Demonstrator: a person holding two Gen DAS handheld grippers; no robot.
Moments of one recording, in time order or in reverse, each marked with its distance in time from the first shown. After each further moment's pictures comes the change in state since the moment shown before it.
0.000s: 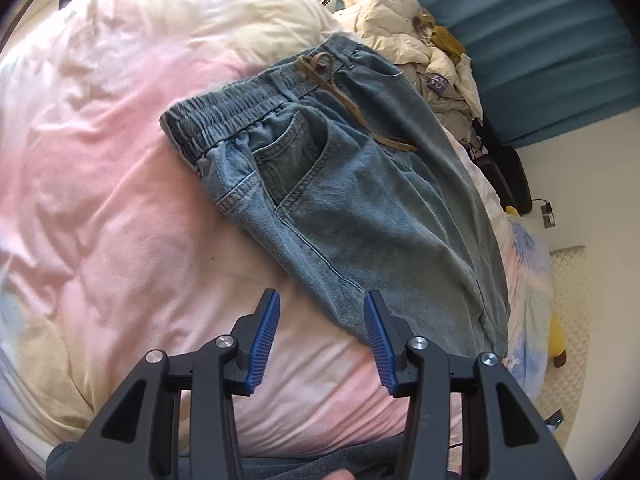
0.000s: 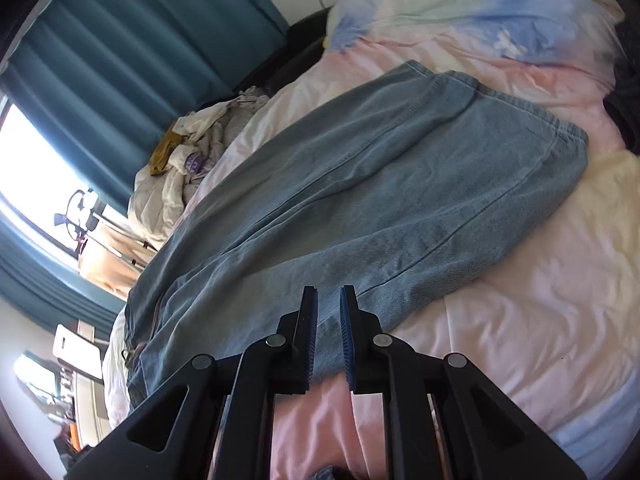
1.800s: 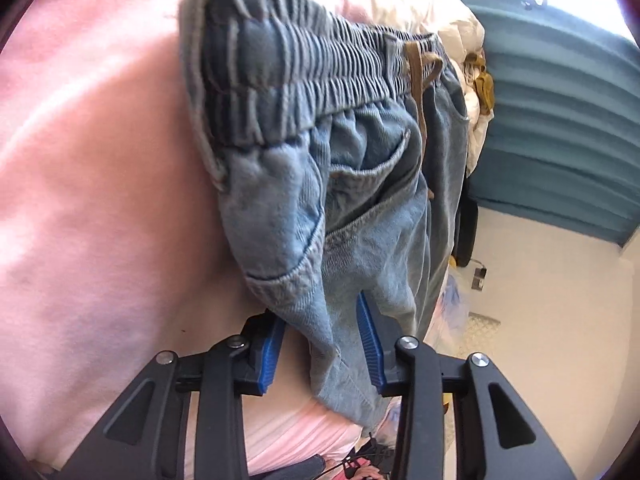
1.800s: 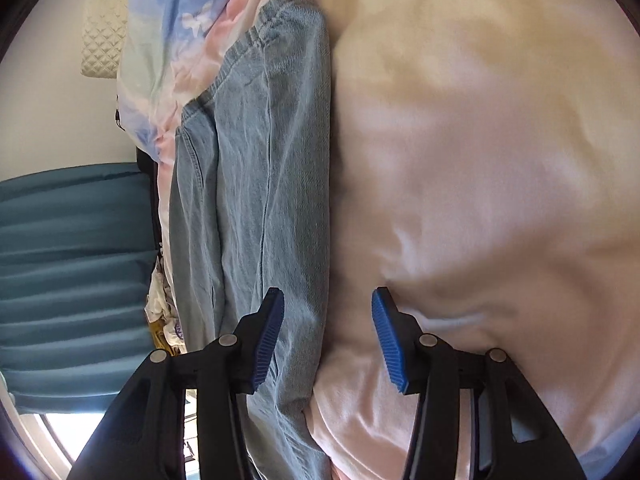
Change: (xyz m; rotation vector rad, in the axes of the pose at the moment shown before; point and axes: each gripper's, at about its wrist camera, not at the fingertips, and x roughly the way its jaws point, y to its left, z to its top) left arm 0.084 0.067 0.046 -0.375 0.085 -0.332; right arm 0.051 -0.198 0.004 0.878 -0.079 0.066
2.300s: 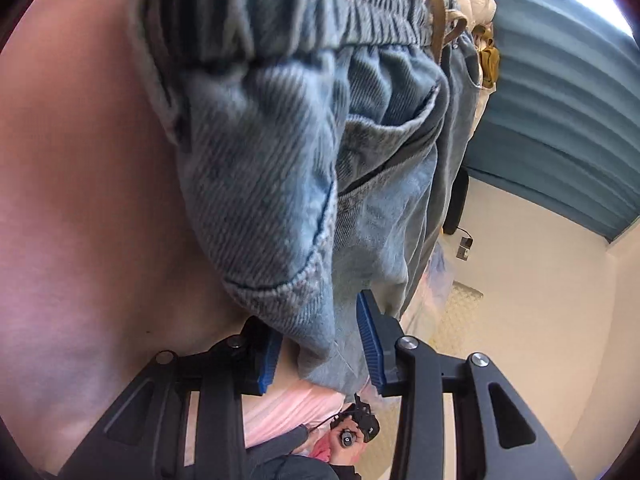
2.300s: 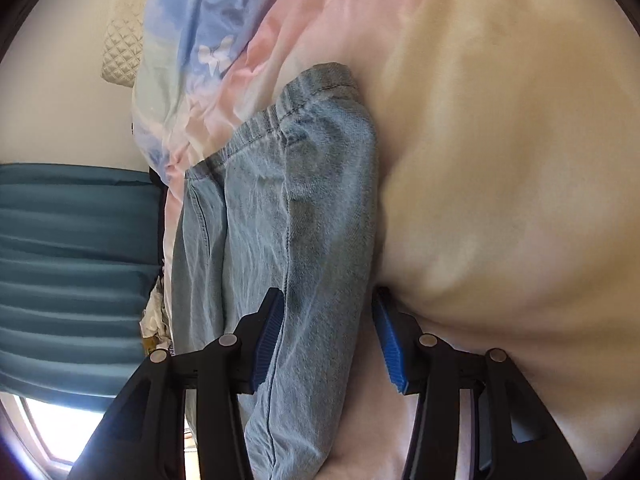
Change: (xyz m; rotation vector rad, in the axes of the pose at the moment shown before) left arm 0.028 0.008 0.012 -0.027 0.175 -0.019; right arm 0.030 0.020 0.070 -0.119 -0.083 0.012
